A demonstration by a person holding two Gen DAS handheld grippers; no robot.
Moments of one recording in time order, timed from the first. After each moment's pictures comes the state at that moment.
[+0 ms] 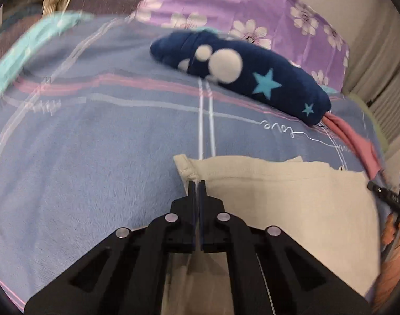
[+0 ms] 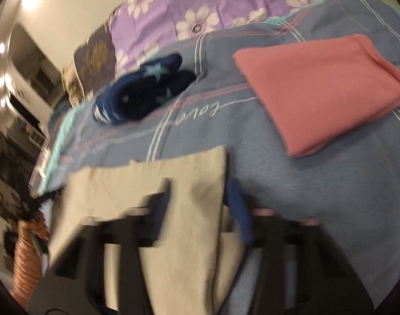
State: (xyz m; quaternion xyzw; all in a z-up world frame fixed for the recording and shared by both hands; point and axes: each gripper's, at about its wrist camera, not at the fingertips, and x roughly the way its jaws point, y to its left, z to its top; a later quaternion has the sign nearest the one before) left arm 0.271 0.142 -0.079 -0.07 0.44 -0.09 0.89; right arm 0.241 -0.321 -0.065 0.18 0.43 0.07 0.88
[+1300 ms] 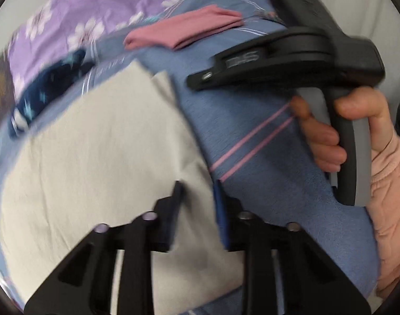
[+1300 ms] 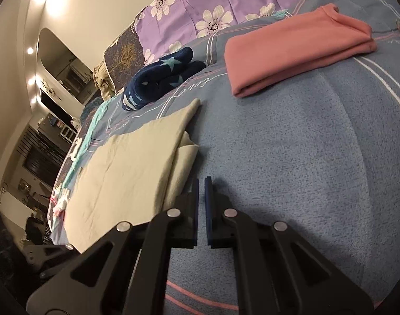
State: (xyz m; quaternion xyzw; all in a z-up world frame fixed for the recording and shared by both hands) left arm 0.081 -0.247 -0.093 0.20 0.47 -0.25 0.82; right arm 0.157 -0.394 -0.090 0.27 0.40 0.18 0.86
